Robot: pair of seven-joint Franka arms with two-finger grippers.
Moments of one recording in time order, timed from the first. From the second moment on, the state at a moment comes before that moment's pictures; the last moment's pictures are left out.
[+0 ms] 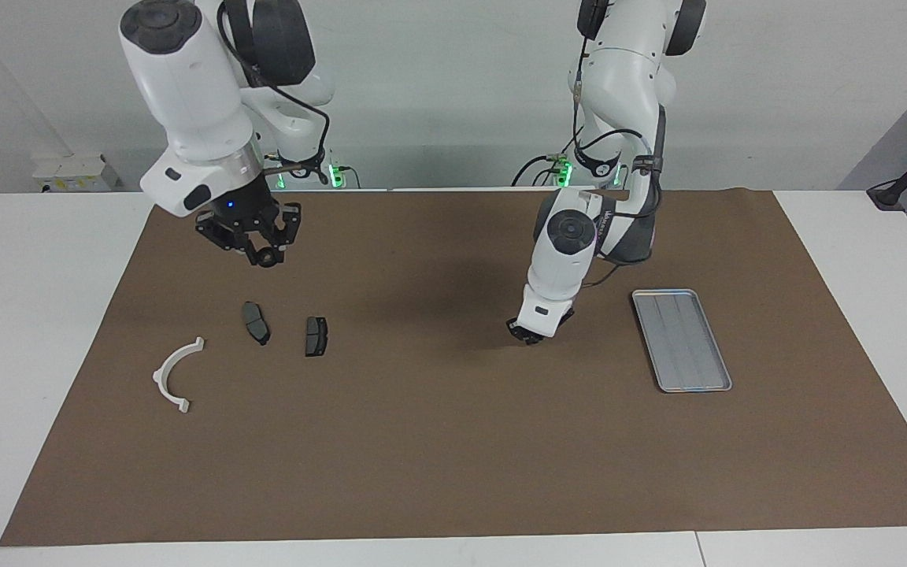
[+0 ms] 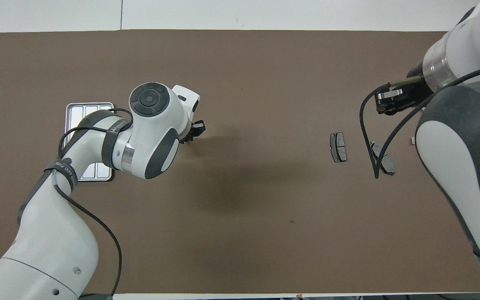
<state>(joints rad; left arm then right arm) -0.49 0.39 0.03 -1.81 -0.04 2.17 -0.67 -0.08 0.16 0.32 -1.38 -0.07 1.53 0.14</state>
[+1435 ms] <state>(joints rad) -0.02 0.19 0.04 -2.09 -0.04 2.19 0.14 0.13 0.22 0.54 -1.46 -0.08 1.70 0.94</state>
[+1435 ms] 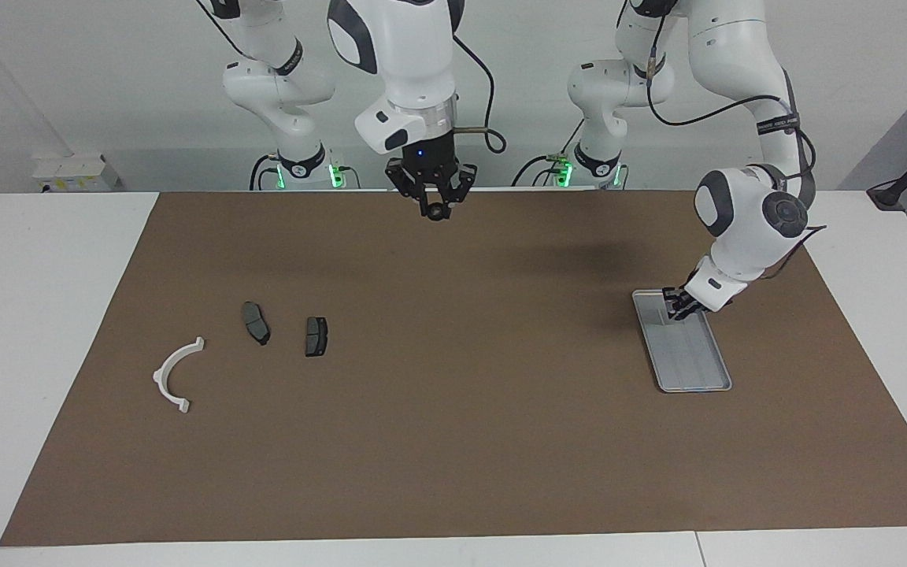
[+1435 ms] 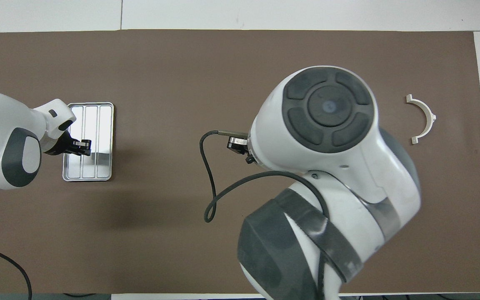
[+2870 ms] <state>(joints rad) -0.01 0.17 0.03 -2.21 -0.04 2.33 0.16 0.32 0.73 0.52 -1.47 -0.44 2.19 1.30</state>
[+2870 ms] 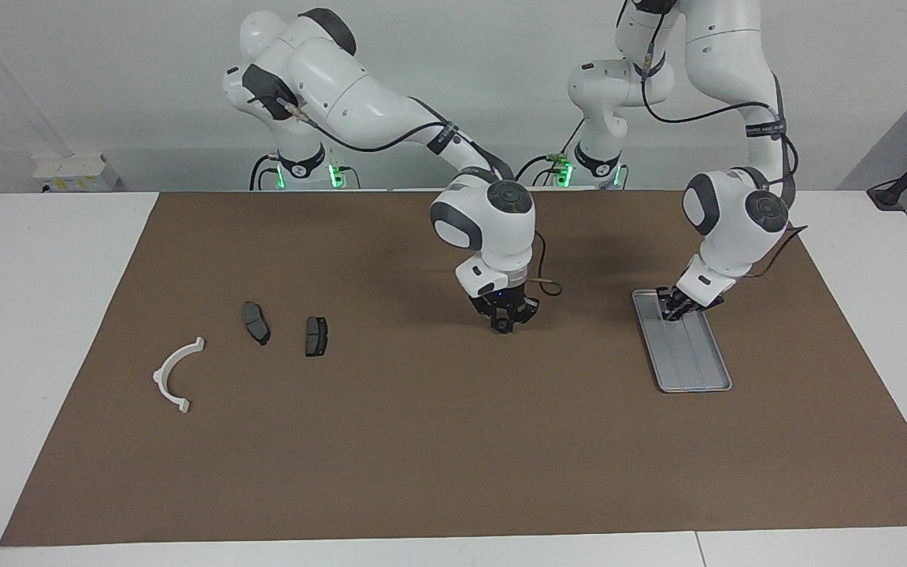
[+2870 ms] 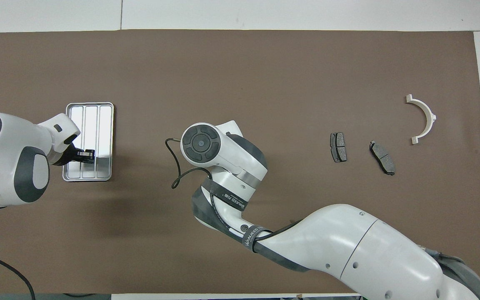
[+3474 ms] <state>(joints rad) -0.11 0.17 0.01 -2.03 -0.04 2.25 -0.09 0.32 0.74 0.52 -1.47 -0.46 2.22 1.31</state>
